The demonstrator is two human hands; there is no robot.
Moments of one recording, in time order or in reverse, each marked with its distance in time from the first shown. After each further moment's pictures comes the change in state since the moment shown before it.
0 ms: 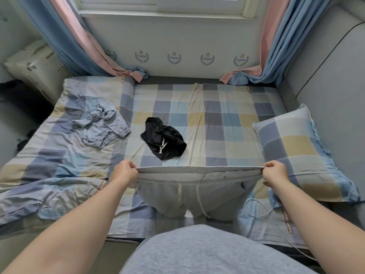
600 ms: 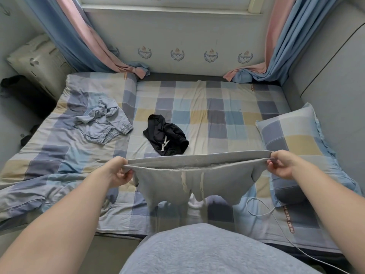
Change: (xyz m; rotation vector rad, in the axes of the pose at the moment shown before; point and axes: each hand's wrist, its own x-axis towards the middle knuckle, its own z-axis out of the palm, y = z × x) left_hand 0.018 -0.015 -0.028 -1.039 -0.313 -0.591; right_hand 0.013 -0.049 -0.034 0.613 -0.369 0.465
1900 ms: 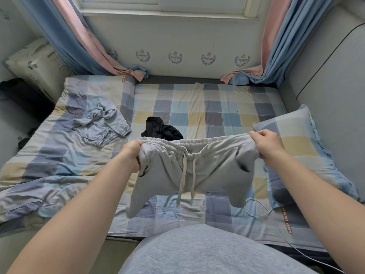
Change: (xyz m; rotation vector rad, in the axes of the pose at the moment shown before) left_hand -0.065 0.024 0.078 -0.020 -0.110 0.164; right_hand -0.052 -0.015 0.049 -0.384 0.046 -0.633
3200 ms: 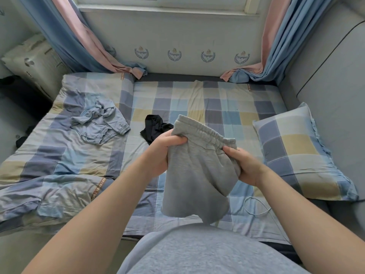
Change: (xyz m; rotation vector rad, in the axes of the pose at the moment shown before) left_hand -0.069 -0.015 0.047 0.047 -0.829 0.360; right_hand -0.056 0.015 0.038 0.518 -0.853 0.106
